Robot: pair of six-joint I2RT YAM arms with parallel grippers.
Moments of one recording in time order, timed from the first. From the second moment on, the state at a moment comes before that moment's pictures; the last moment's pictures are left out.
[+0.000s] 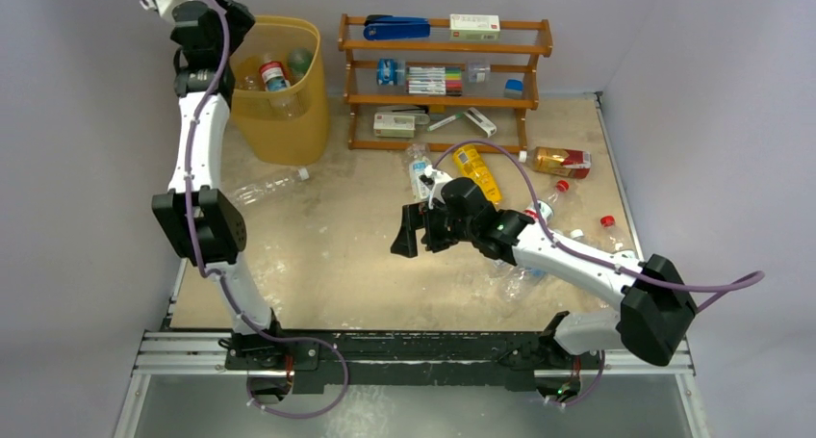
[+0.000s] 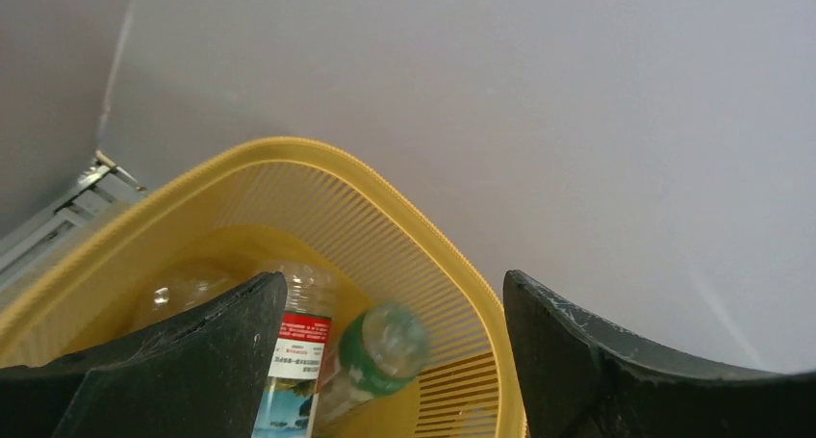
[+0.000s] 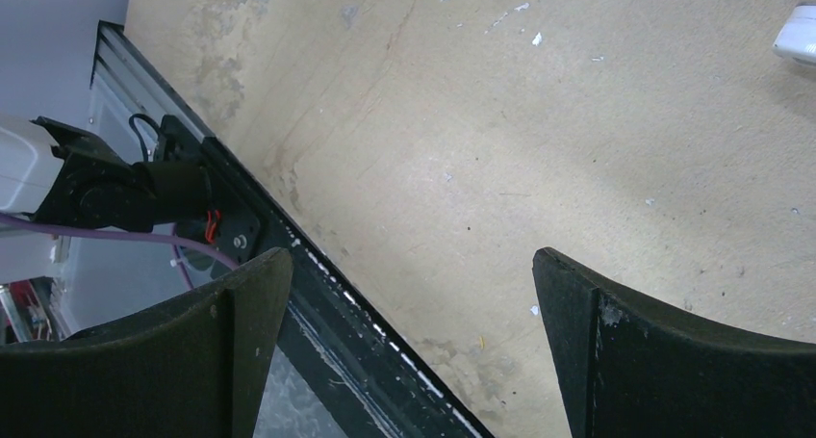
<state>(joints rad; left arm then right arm) 0.13 1.94 2.04 -0.16 -0.13 -0.69 0.82 1.32 0.89 -0.23 -0.21 0.58</state>
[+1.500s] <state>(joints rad) -0.32 1.27 0.88 -0.29 0.16 -0.75 0.52 1.47 1.05 -0.30 -0.20 0.47</state>
